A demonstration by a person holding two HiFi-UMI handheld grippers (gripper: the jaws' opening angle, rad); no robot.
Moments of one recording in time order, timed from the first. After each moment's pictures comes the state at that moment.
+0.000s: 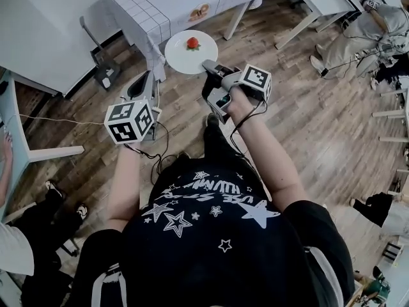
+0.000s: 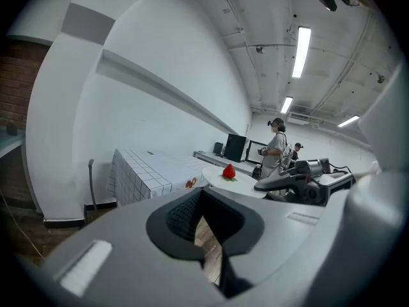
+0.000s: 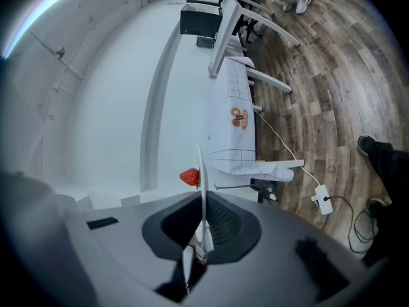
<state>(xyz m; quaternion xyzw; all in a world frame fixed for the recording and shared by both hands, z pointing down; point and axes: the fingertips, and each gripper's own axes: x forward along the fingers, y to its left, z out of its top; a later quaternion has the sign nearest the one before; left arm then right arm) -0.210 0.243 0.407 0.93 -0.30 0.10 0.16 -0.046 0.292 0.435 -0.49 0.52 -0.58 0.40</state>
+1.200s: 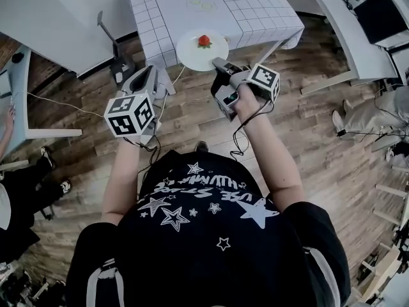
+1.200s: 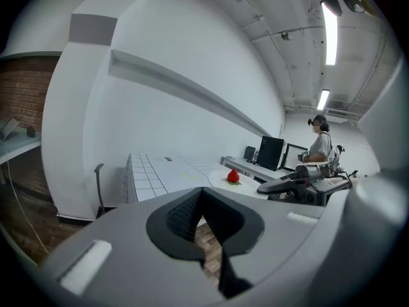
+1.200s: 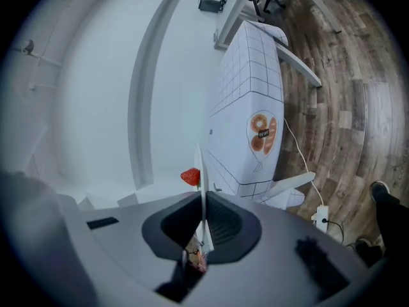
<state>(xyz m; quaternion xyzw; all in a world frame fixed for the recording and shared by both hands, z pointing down) -0.083 0.092 0.416 0.88 -0.44 0.09 0.17 0.106 0.102 0.462 -0.43 0.57 -0.64 0.30</state>
